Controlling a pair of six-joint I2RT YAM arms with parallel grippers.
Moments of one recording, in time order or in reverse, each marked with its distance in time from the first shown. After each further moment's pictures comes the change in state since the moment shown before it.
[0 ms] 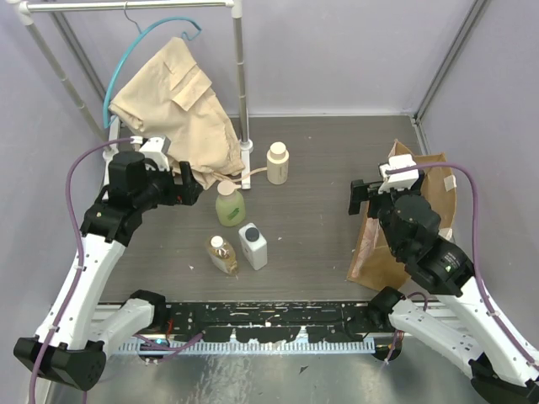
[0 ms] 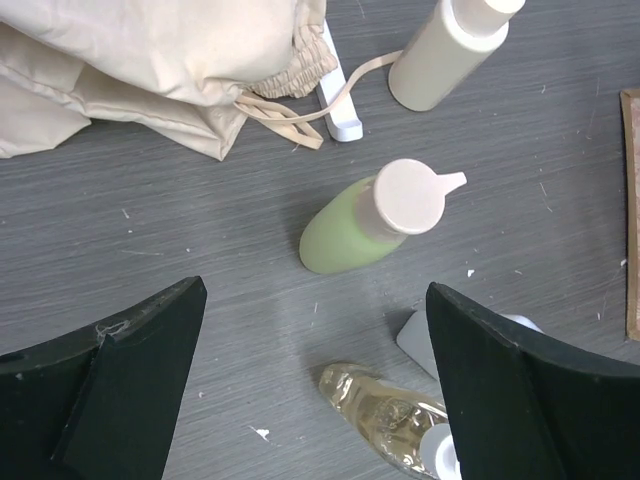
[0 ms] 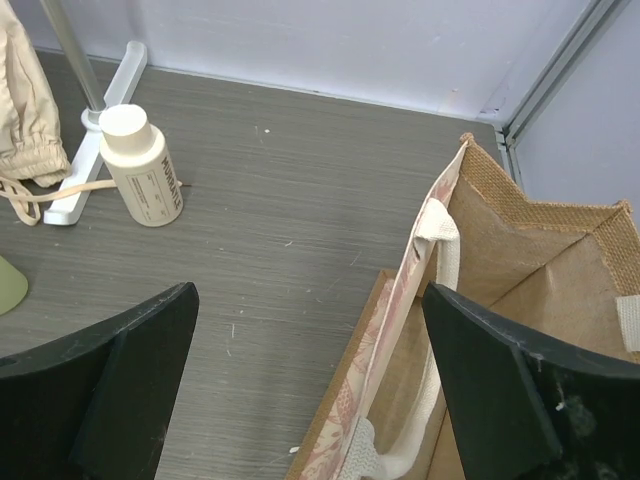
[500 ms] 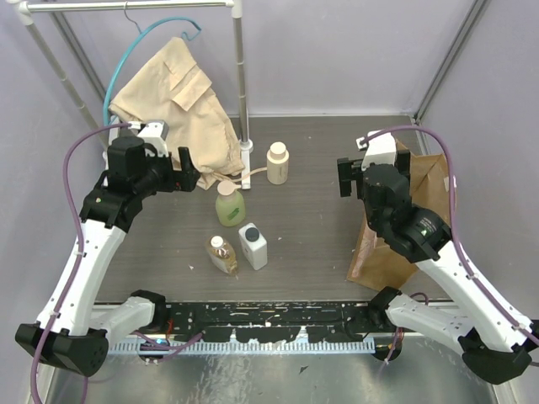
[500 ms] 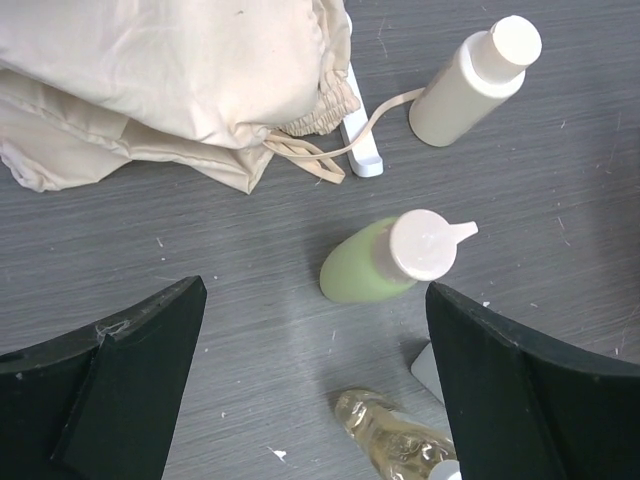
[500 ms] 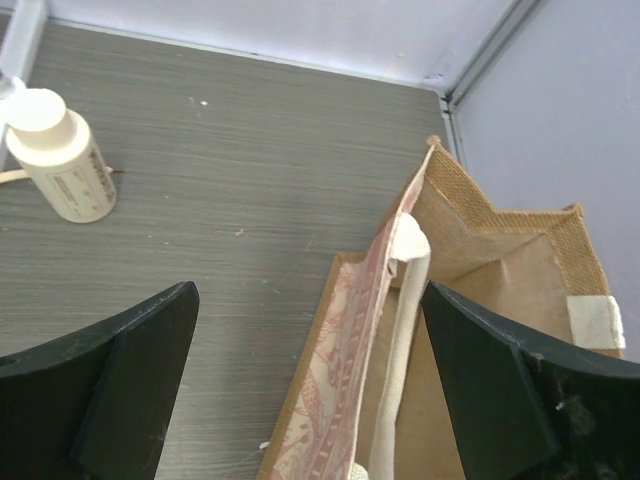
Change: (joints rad) left arm 0.000 0.094 0.125 -0.011 -0.064 0.016; right arm 0.000 0.247 0.172 -0.064 0.135 0.013
